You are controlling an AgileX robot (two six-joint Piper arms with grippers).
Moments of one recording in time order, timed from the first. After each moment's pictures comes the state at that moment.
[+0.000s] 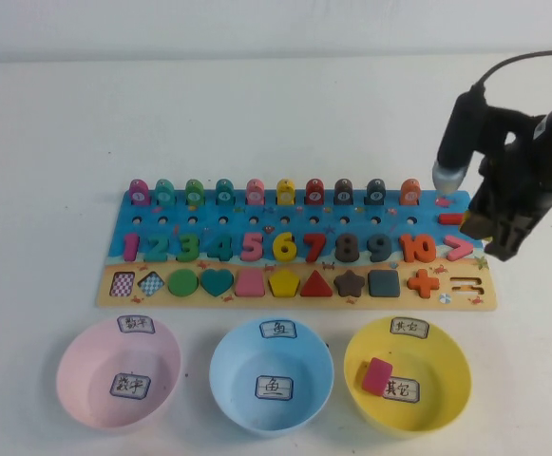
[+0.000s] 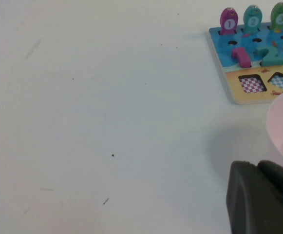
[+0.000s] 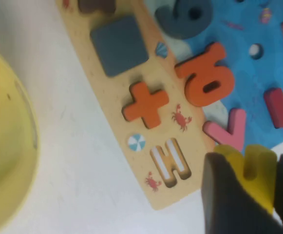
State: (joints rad) right arm 0.29 1.72 -1.34 0.17 0.90 -0.99; left arm -0.06 -0.01 0.03 0.07 0.37 -0.01
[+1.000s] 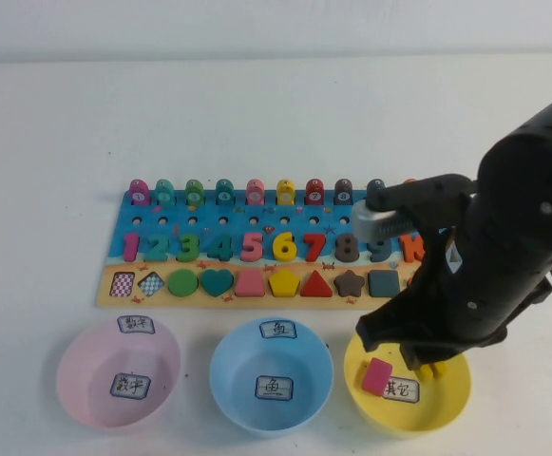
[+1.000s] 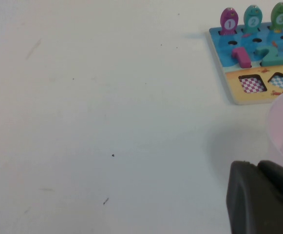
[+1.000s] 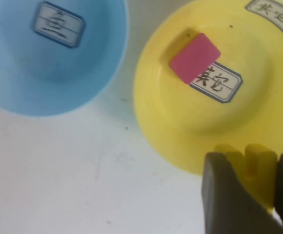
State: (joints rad) right arm 0.75 1.51 -1.23 0.00 1.15 0.44; left arm -0.06 -0.01 0.03 0.07 0.37 -0.01
